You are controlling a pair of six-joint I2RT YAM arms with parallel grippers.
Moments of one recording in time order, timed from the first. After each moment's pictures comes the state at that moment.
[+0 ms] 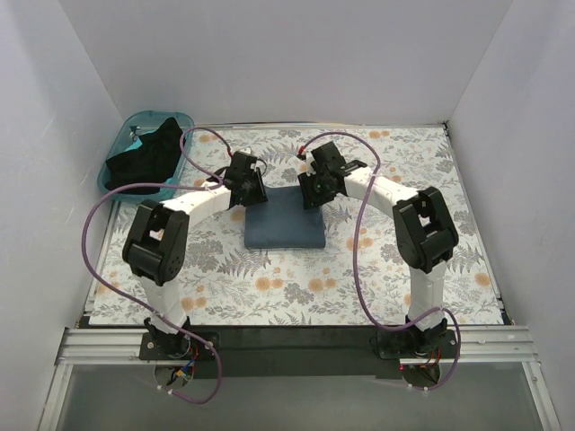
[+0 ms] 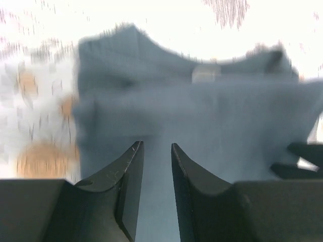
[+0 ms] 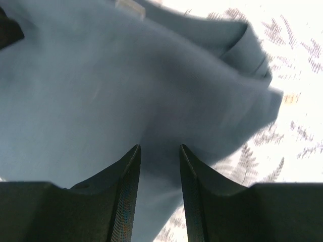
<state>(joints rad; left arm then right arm) -0.44 1.83 1.21 -0.21 -0.05 -0.58 0.56 1.97 1.47 -0.47 -0.18 0.10</state>
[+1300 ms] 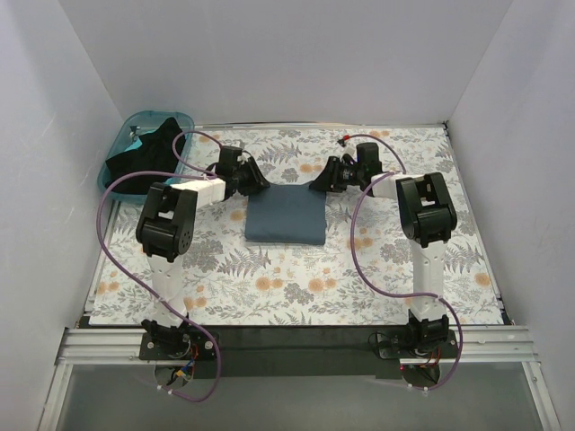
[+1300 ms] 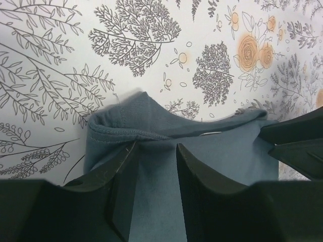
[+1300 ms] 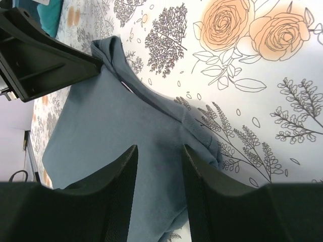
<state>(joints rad) -0.30 2.09 1.32 0.05 0.21 -0.65 0.26 2.23 1.40 0.21 -0.78 0.48</state>
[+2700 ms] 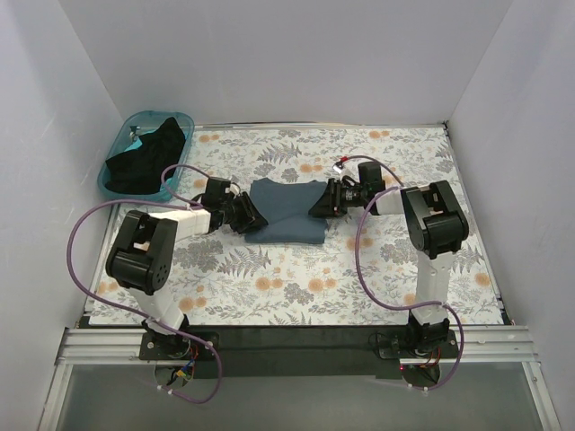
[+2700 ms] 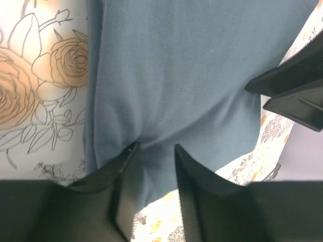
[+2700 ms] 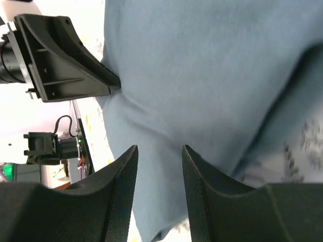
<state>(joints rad) -0.30 1.76 0.86 0.05 0.41 -0.76 0.28 2.09 1.11 0.27 -0.99 0.54</state>
